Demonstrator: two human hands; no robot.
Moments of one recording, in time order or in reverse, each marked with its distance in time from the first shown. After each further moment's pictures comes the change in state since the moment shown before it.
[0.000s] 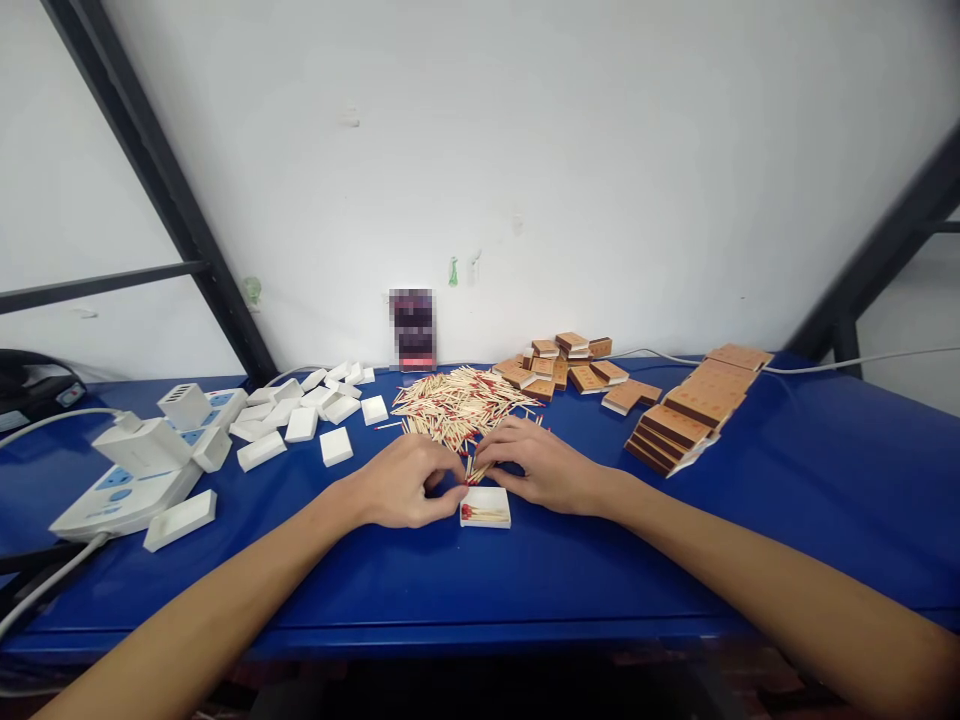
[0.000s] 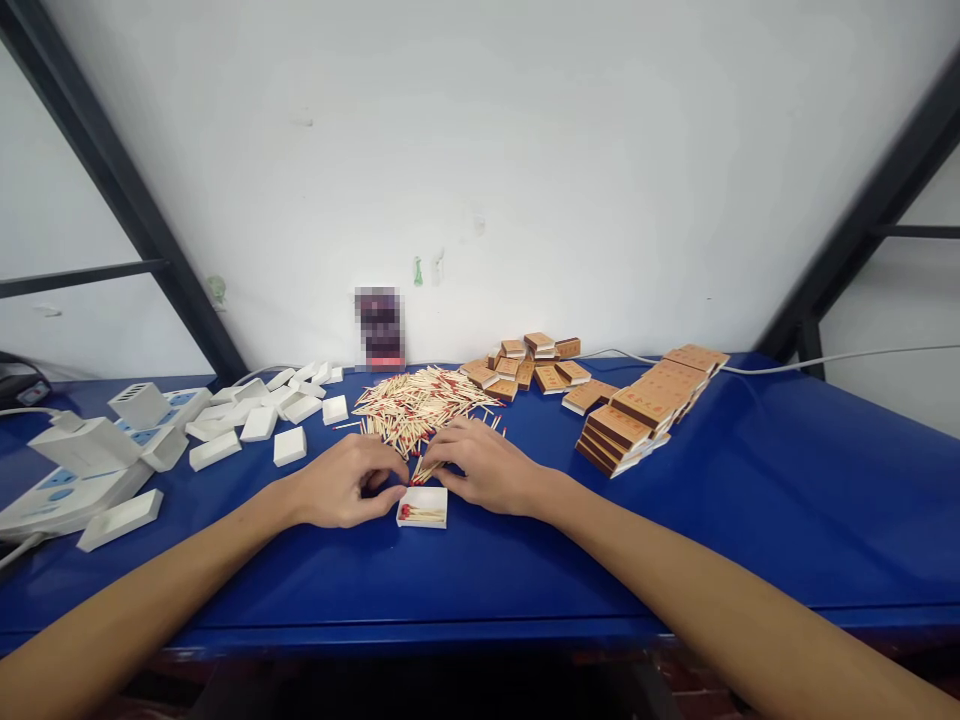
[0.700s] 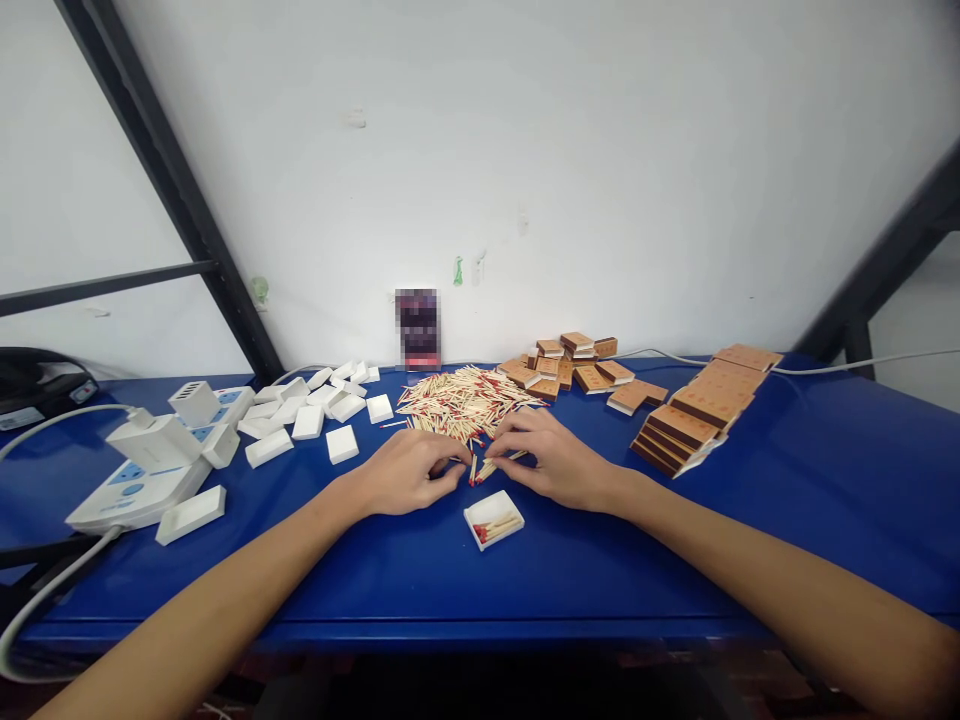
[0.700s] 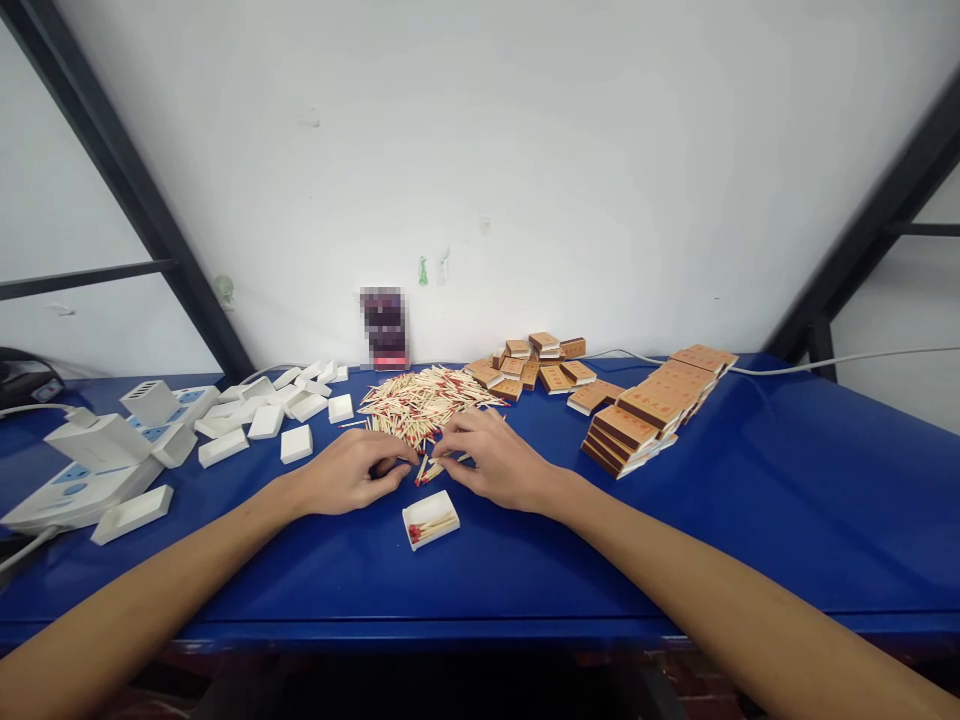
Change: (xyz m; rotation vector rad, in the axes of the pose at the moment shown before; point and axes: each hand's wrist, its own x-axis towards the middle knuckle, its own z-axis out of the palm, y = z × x) left_hand -0.001 -0.009 0.002 0.080 0.026 -0.016; right_hand -0.005 0.003 -0.001 0.016 0.111 0.062
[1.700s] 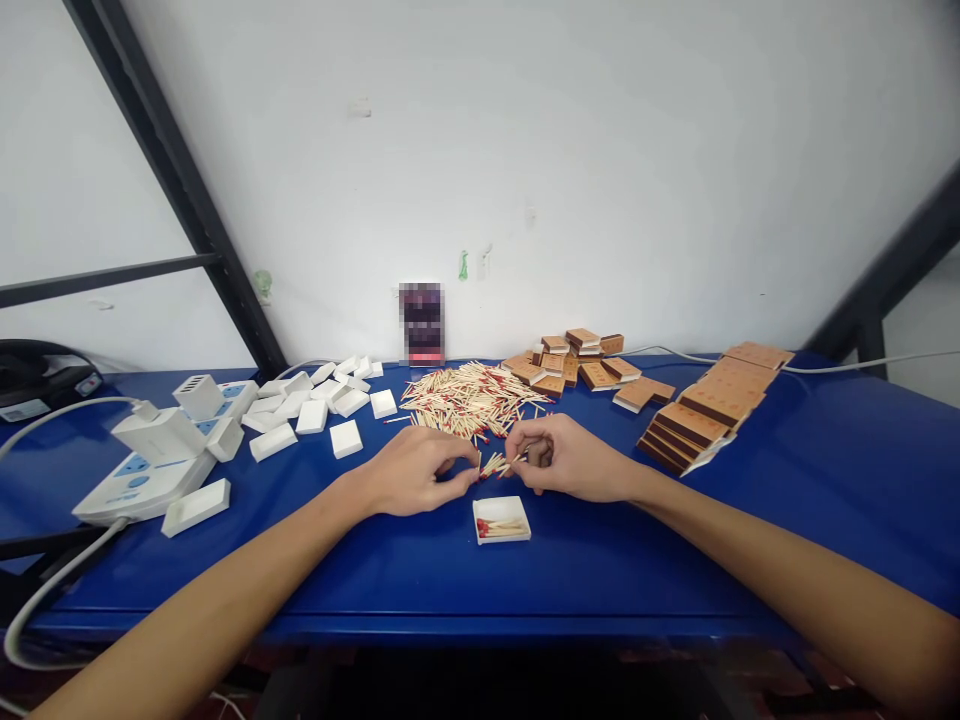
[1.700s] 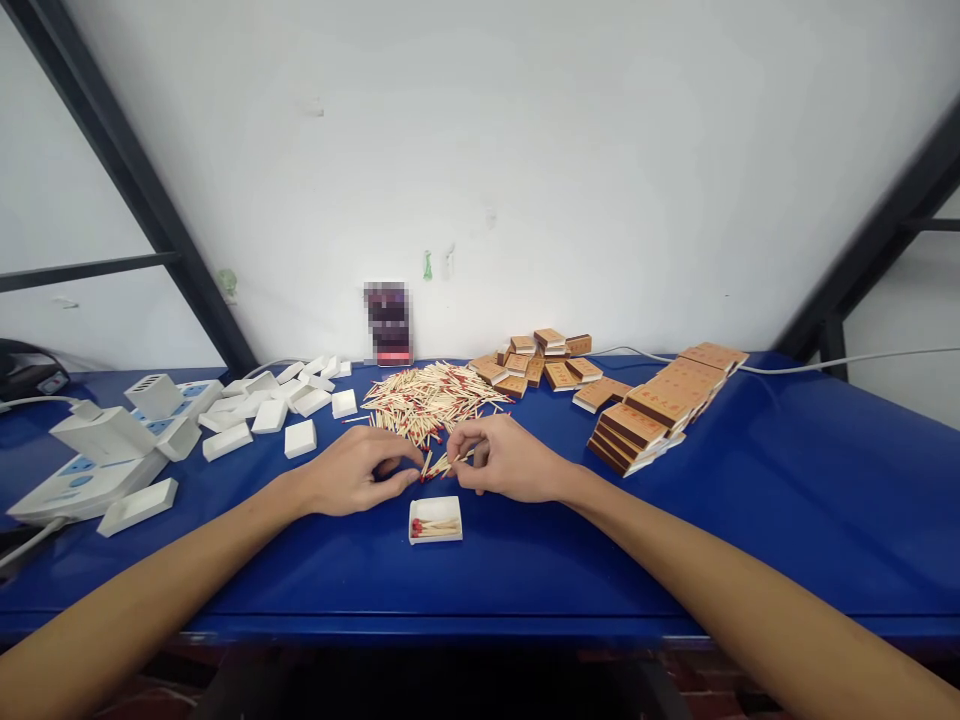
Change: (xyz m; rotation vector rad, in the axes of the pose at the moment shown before) left_hand -0.001 0.007 -0.004 -0.017 -0.027 0.046; right_hand 0.000 -0.009 -0.012 0.604 -0.152 0.374
